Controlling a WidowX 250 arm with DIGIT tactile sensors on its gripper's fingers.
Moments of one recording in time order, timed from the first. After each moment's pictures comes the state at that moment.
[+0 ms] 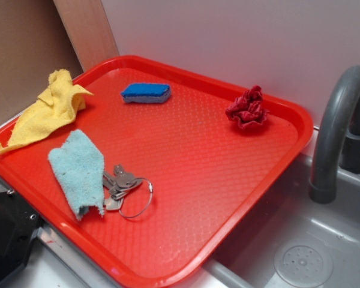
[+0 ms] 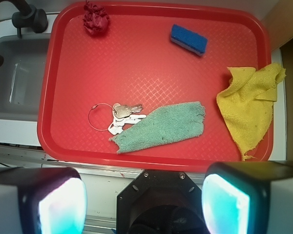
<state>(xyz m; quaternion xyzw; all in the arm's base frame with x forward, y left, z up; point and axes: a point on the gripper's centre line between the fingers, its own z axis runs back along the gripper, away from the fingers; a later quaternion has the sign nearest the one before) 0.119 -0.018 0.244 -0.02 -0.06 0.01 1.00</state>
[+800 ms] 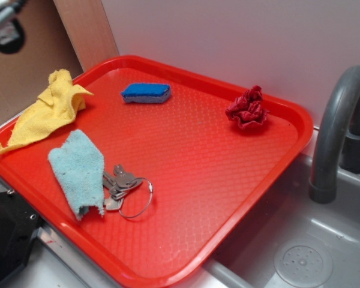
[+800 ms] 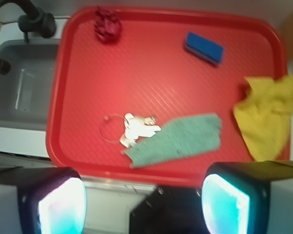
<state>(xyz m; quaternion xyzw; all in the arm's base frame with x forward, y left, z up) 0.150 -0.053 0.232 -0.03 -0.07 -0.01 1.00</state>
